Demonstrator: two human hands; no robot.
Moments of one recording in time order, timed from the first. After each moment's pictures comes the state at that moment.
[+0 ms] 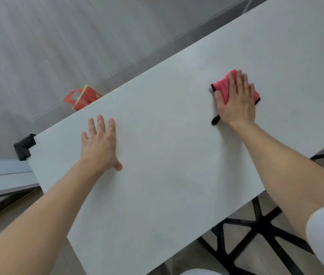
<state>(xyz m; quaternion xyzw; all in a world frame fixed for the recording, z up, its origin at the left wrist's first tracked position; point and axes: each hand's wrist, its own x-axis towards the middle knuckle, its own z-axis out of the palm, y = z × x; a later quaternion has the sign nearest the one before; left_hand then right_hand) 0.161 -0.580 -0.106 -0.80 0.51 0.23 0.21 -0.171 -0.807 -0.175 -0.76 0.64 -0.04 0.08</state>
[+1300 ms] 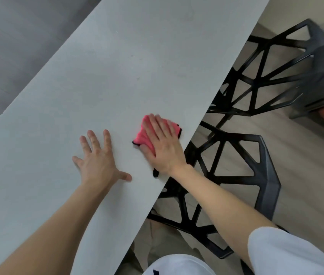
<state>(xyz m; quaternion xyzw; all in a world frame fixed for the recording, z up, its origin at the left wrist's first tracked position) -0.061 -0.607 -0.110 -0.72 0.62 0.23 0.22 -0.267 -0.611 -0.178 -0.79 0.60 -0.05 0.13</state>
